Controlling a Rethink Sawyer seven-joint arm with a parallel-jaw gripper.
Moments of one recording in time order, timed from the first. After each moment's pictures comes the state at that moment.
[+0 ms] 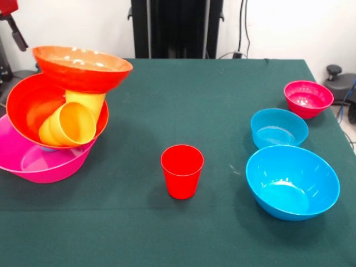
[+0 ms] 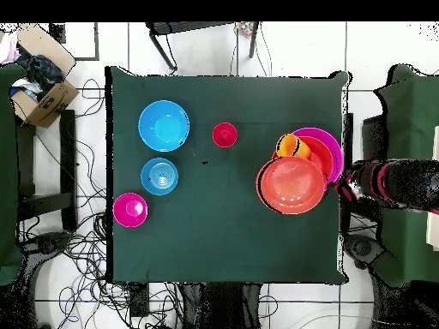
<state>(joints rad) -1.25 -0.62 0.85 1.50 -0.54 1.13 0.83</state>
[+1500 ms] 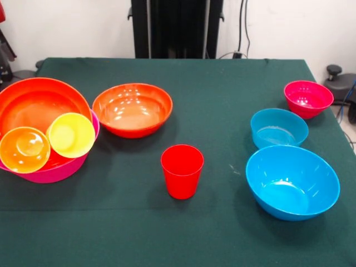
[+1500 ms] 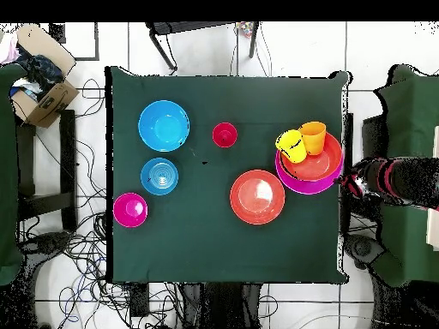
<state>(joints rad) -1.24 -0.58 0.82 1.45 -0.54 1.13 0.83</state>
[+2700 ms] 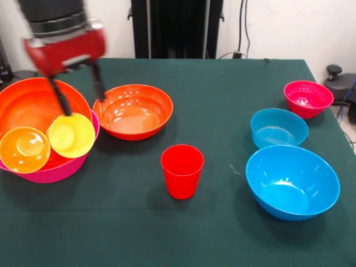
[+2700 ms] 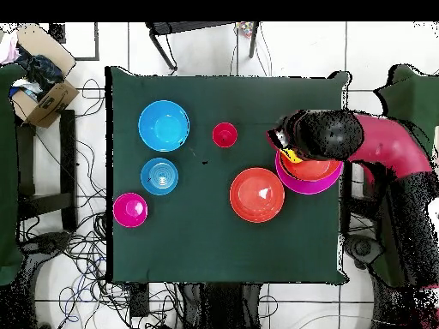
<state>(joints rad) -0.87 -0.62 0.72 1.45 -0.47 0.87 1.05</state>
